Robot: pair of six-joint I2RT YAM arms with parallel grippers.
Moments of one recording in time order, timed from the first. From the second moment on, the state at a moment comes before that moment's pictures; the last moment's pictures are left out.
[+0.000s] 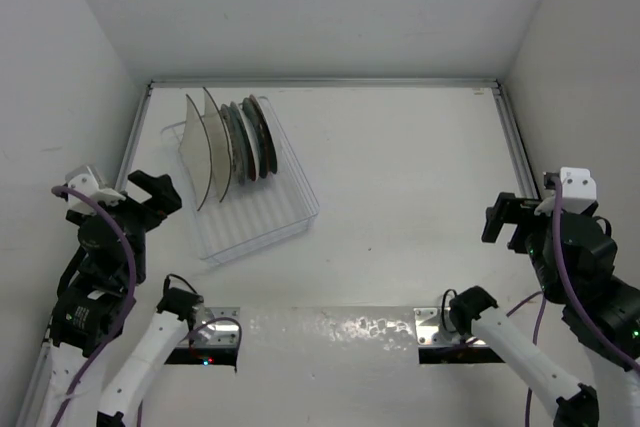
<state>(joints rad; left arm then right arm) -0.27 0.39 0.98 -0.82 -0.58 -0.47 0.45 0.49 1.23 -1.19 0.56 0.20</state>
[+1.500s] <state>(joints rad) -0.14 1.58 1.66 -0.86 -0.55 -0.55 0.45 0.53 0.79 -0.86 0.10 0.28</state>
